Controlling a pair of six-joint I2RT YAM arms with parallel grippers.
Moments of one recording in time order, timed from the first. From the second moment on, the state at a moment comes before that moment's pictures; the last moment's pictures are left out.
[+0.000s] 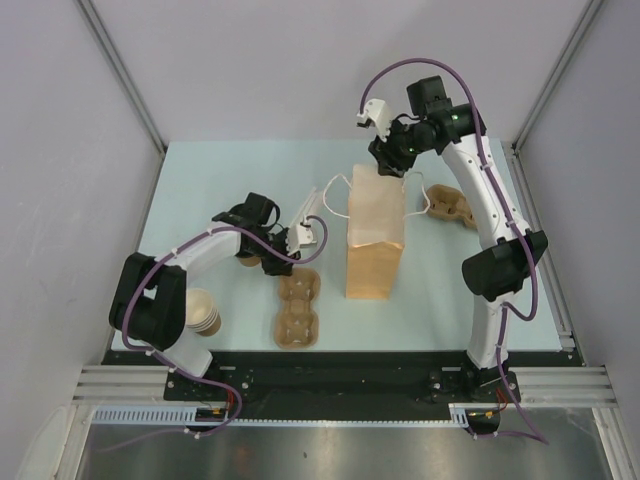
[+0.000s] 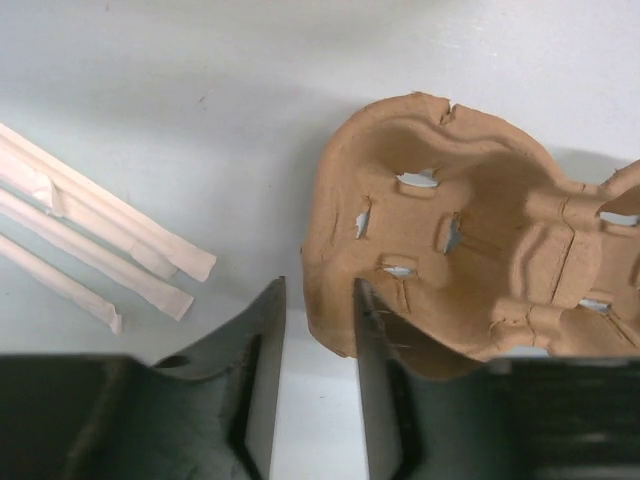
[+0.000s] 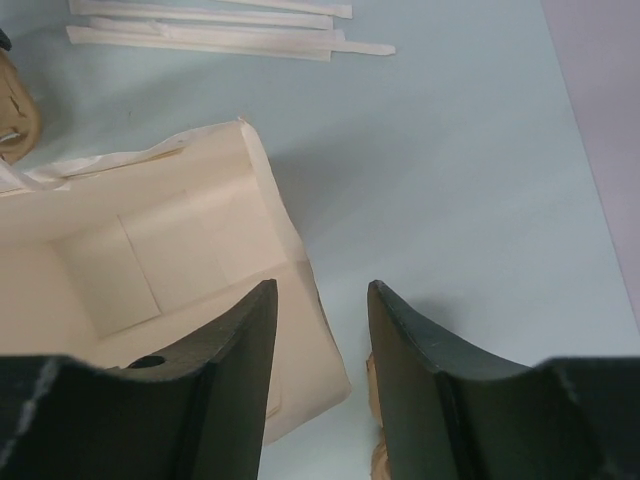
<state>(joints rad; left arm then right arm) -0.38 1.59 1.01 -0.62 0.56 0.89 0.35 2.00 2.33 -1.21 -0.43 -0.75</state>
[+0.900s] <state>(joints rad) -0.43 1.69 1.09 -0.70 0.49 1.13 0.36 2.00 2.33 -1.22 -0.44 -0.78</state>
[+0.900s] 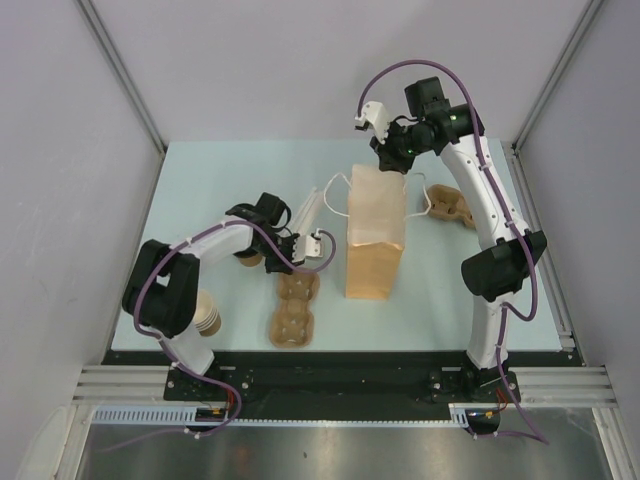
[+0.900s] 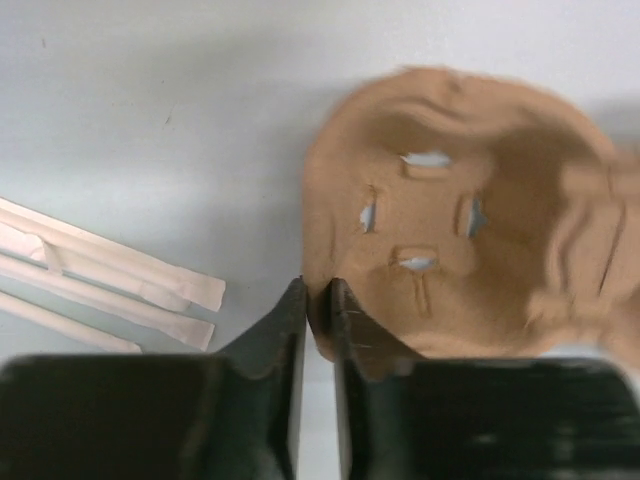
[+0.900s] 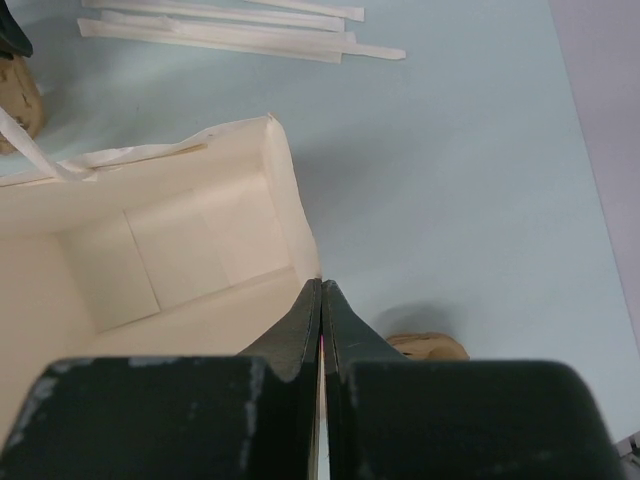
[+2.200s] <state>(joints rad) -0.22 1.23 1.94 -0.73 0.36 0.61 0.38 1.82 2.28 -1.28 -0.48 -0.57</state>
